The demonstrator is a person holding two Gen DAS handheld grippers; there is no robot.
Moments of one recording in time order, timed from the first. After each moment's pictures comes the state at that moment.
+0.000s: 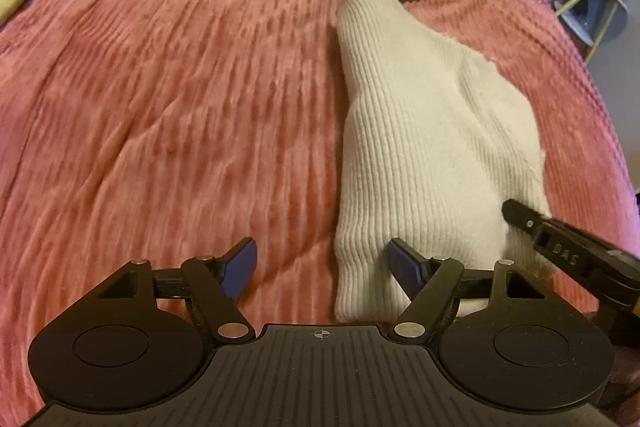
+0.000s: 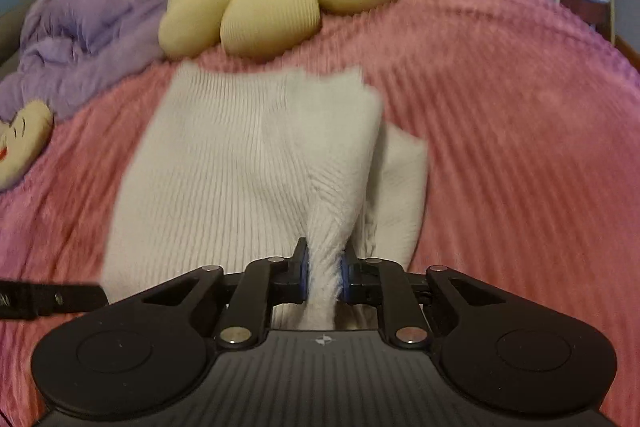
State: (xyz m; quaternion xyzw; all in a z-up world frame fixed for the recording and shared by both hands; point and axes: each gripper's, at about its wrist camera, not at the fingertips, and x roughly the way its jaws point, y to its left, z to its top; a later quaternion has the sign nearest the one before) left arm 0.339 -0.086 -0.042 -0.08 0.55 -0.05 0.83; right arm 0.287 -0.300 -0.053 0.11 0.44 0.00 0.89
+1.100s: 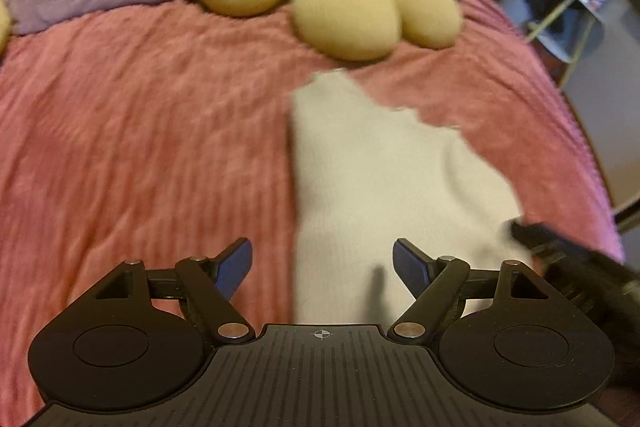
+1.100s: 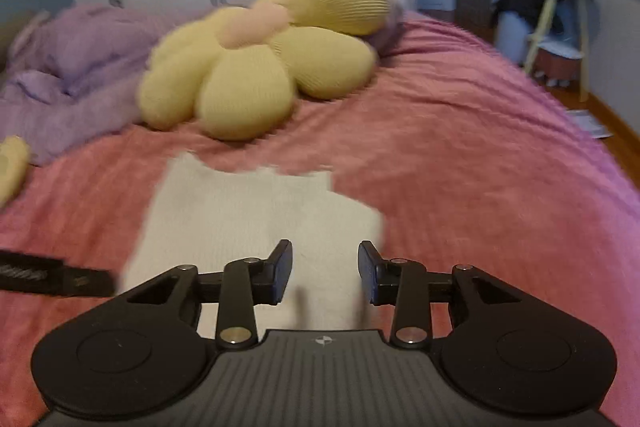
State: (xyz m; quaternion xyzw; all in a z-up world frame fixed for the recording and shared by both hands) left arm 0.397 -0.119 -0.010 -0.07 0.50 -0.09 0.86; right arm 0.300 -0.309 -0.007 0.09 0.37 -0.03 0.93
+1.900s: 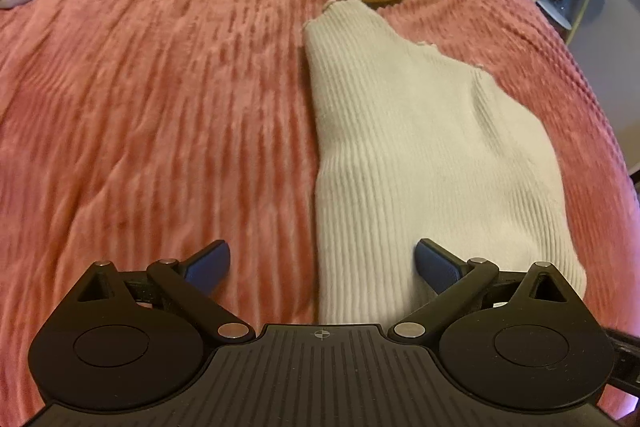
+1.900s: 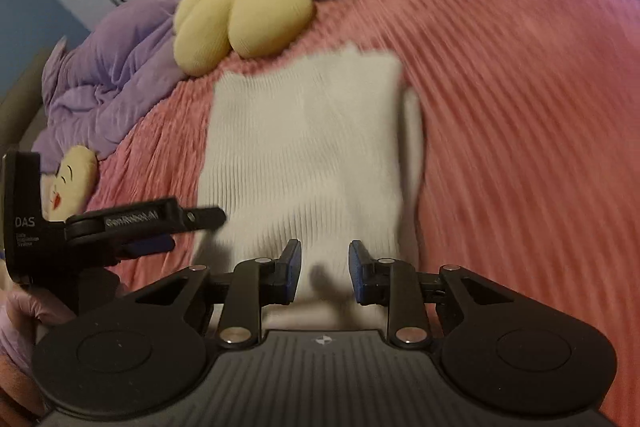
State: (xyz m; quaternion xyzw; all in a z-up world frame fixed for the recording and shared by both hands) left arm 0.382 -0.100 -0.055 -0.06 0.54 -0.09 0.83; right arm 0.238 -0.329 -0.033 0.27 0.47 0.03 0.84
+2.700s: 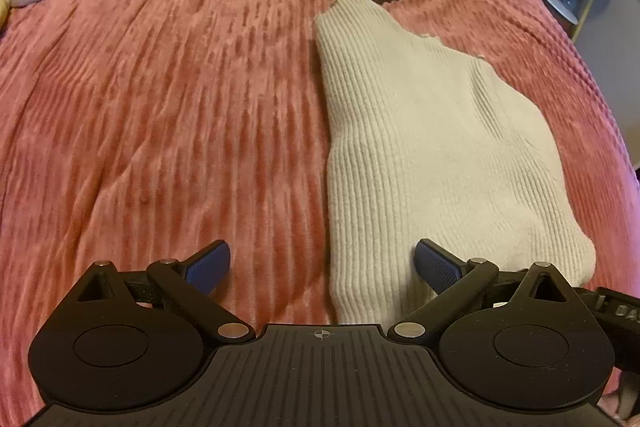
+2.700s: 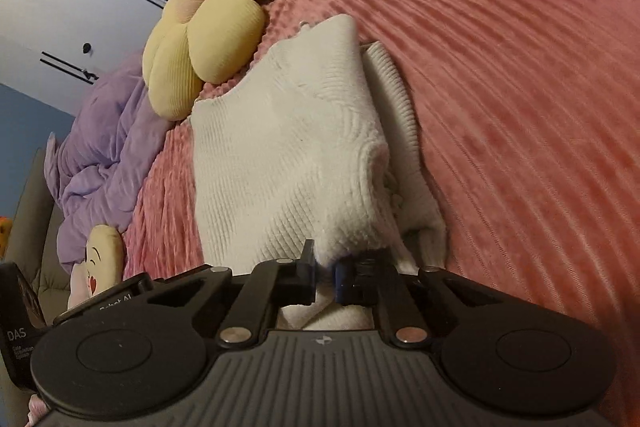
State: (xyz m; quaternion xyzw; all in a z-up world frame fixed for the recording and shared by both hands) left arm 0.369 -0.095 -0.046 -0.05 0.55 -0.08 0.83; right arm 0.233 -0.336 -0.068 0.42 0.44 -0.01 0.80
